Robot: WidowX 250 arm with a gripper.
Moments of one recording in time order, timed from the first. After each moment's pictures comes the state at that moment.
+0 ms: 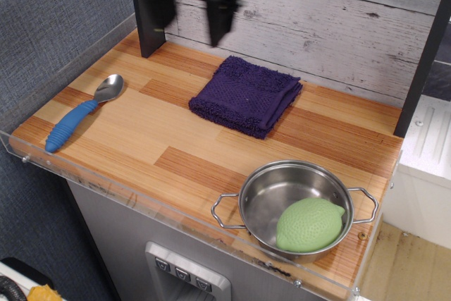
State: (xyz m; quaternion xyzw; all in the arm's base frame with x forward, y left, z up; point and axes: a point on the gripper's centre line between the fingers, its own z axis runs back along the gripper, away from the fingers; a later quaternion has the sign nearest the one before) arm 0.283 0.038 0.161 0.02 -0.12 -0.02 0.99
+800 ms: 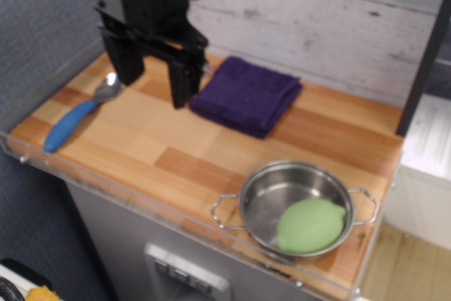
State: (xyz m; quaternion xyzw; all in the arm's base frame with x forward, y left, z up) arm 0.251 0.039 0.119 0.03 -0.06 -0.04 1.00
